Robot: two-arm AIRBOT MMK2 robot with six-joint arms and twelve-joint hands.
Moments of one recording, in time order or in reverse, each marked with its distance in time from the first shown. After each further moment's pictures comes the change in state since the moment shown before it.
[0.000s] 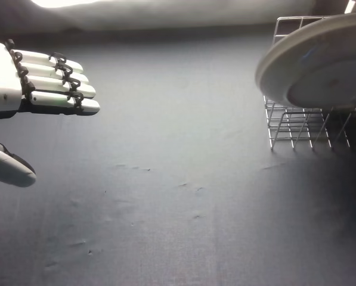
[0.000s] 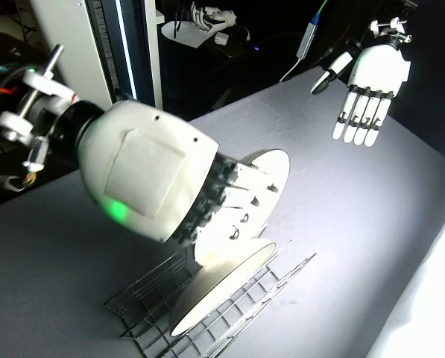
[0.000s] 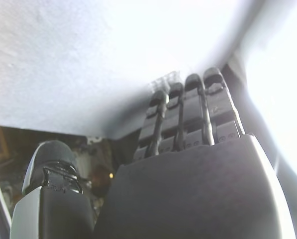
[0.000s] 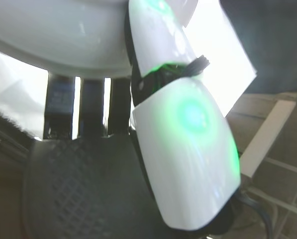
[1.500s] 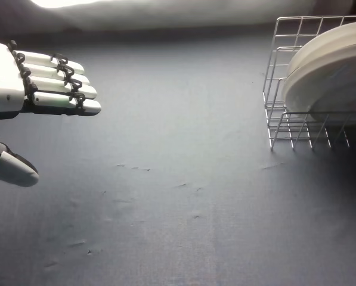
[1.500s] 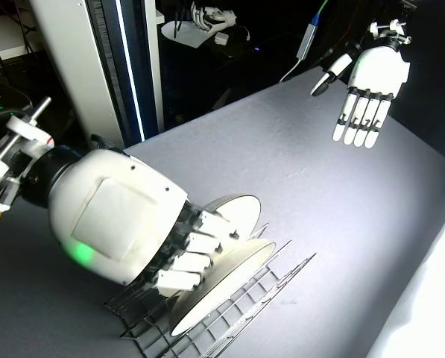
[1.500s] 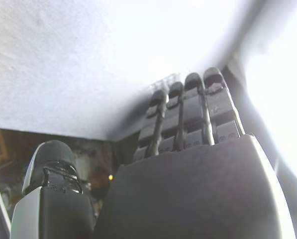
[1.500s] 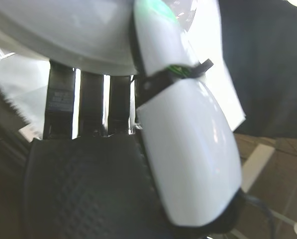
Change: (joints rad) left arm 0.006 -0.009 -0.001 0.003 0.013 0.000; right arm -0.133 0.002 0.078 -0.110 0.015 -0.025
